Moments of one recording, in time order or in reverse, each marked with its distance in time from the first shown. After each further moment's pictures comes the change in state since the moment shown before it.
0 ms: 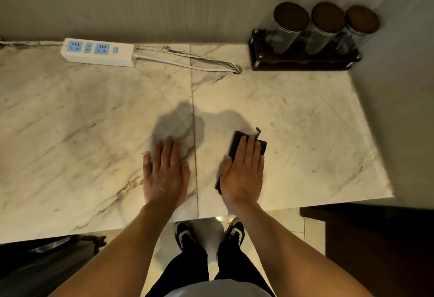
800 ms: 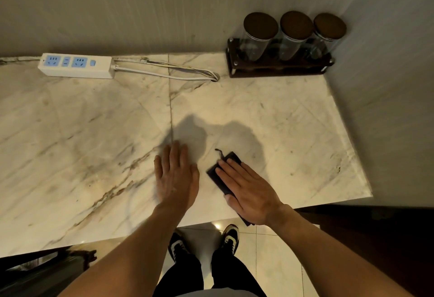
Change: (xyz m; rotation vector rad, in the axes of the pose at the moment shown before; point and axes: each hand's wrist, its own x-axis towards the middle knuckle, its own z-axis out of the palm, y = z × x) left_hand 0.009 0.075 0.006 -0.058 -0.009 0.016; right_hand 0.013 0.107 -0.042 -0.232 -0.249 -0.834
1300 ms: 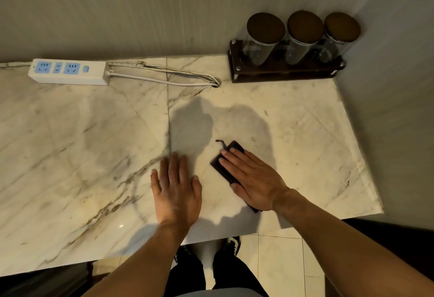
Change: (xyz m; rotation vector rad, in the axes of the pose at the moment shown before) left_hand 0.003 0.009 0.008 0.051 0.054 -0.069; right_hand 0.043 0.053 -0.017 -0.015 -0.044 -0.064
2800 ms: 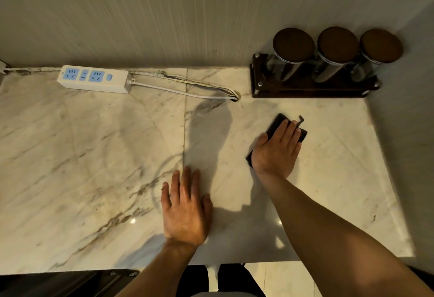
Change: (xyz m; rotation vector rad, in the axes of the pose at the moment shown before) left_hand 0.002 0.001 -0.006 0.052 -0.075 0.005; right_hand 0.100 0.030 -0.014 0.289 0.391 1.094
